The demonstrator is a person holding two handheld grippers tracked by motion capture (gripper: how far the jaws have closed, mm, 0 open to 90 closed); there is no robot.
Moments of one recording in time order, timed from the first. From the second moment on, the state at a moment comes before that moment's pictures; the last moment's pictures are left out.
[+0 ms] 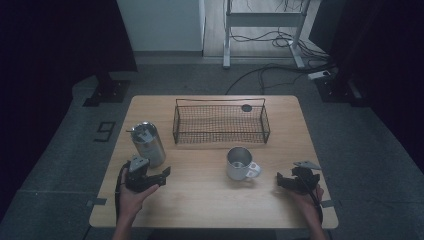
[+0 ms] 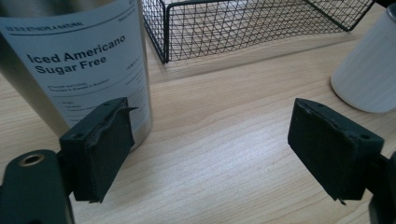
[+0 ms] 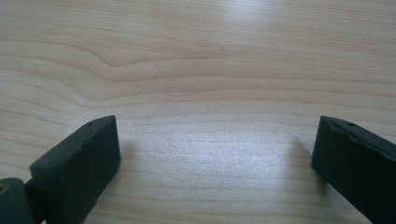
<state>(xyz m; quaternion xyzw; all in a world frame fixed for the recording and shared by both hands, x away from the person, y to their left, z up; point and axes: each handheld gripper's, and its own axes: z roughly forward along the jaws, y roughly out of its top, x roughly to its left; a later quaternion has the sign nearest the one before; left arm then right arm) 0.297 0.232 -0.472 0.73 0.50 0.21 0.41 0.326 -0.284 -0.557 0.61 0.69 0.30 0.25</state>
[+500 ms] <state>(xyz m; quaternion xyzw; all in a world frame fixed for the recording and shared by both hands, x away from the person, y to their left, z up) 0.306 0.253 -0.469 0.73 0.51 0.21 0.41 0.326 -0.284 -0.557 0.61 0.69 0.30 0.25</state>
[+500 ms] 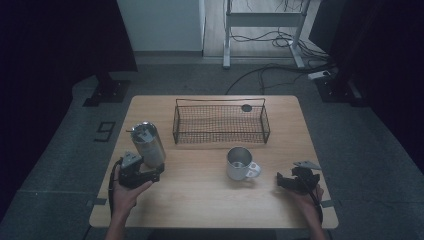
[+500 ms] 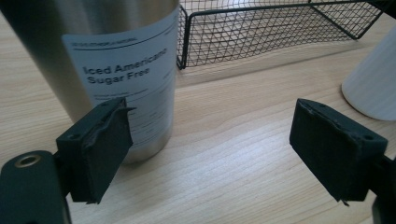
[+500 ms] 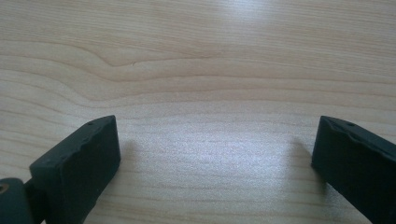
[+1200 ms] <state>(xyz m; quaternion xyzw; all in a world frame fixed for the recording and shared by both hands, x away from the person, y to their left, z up) 0.321 0.275 -0.481 0.73 0.52 0.21 0.38 0.326 -0.284 -0.557 0.61 0.69 0.30 0.25</state>
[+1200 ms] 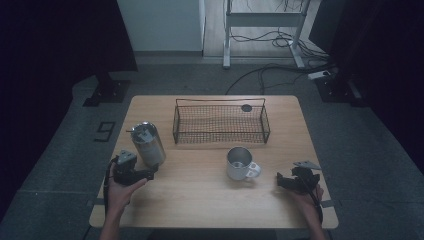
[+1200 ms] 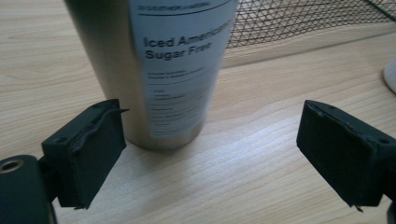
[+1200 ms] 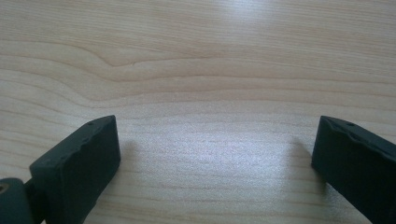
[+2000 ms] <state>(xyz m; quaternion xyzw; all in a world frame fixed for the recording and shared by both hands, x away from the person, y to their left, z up) 0.344 0.283 -0.476 0.73 0.52 0.22 0.37 0.326 -0.284 -0.557 0.61 0.69 0.29 0.25</state>
